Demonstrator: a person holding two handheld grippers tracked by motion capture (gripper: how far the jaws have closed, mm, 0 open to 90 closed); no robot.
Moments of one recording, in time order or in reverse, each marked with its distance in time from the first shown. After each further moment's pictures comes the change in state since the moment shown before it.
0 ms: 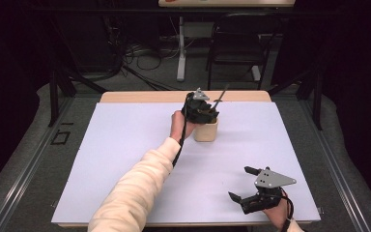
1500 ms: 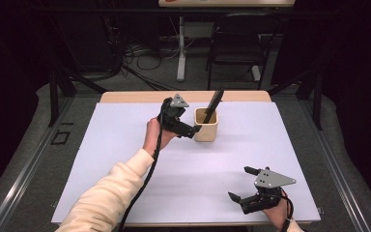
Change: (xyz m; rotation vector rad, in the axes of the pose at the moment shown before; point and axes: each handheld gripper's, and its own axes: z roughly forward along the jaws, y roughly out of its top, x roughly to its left) left arm -0.012 -0.021 -0.093 0.090 0.063 0.027; right arm 0.001 0.000 0.001 0.002 0.001 0.001
